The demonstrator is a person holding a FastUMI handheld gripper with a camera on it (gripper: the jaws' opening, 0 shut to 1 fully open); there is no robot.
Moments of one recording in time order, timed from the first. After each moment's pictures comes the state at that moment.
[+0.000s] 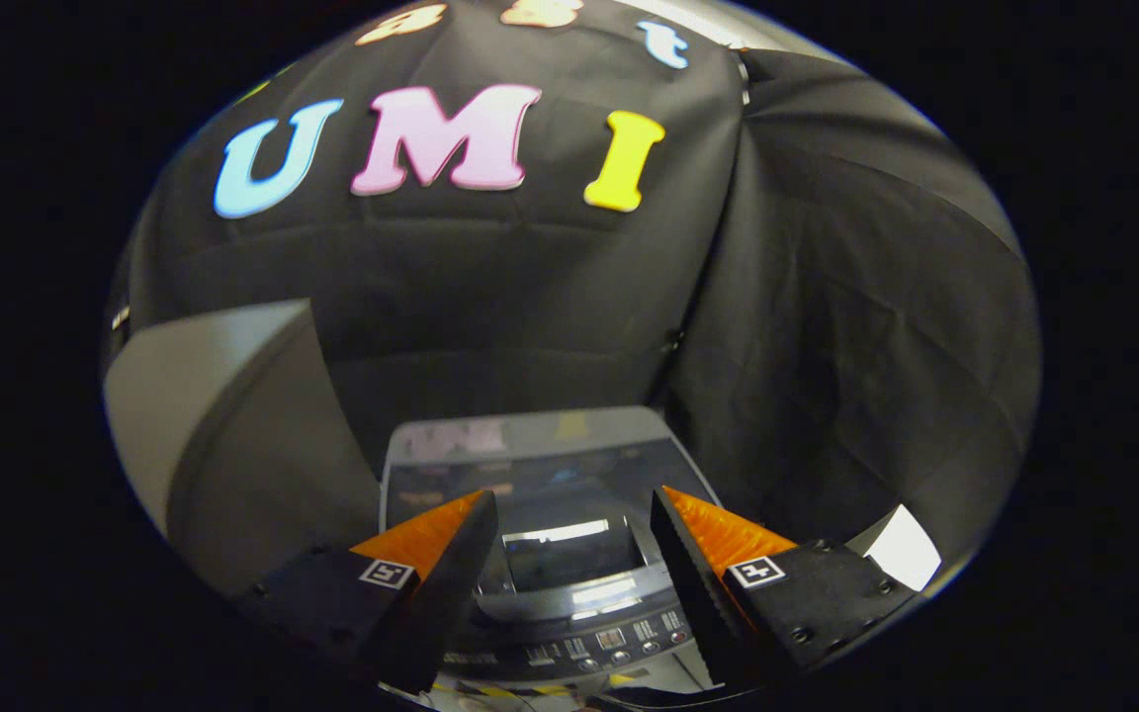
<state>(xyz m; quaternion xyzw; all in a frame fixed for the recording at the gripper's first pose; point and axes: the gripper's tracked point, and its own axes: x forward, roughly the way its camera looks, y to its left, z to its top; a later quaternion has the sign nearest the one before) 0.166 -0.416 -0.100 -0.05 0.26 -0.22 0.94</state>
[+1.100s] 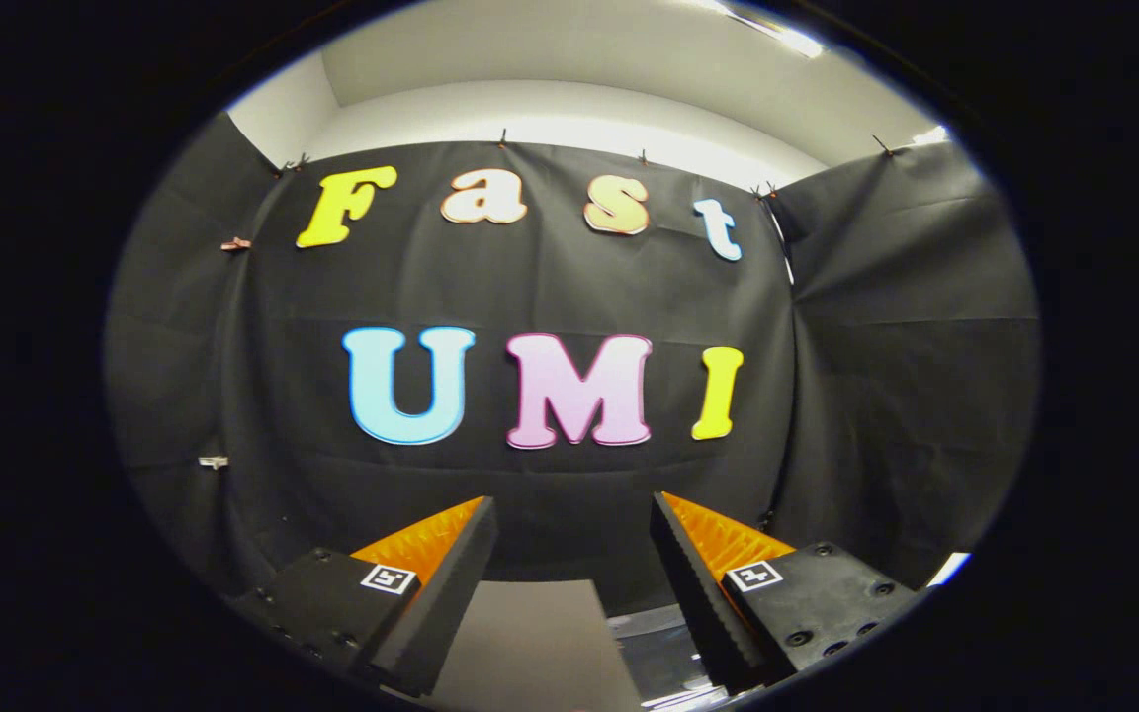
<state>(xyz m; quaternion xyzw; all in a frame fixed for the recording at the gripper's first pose) 0.179 -0.130 0.124 -0.04 0.01 -0.08 1.00</state>
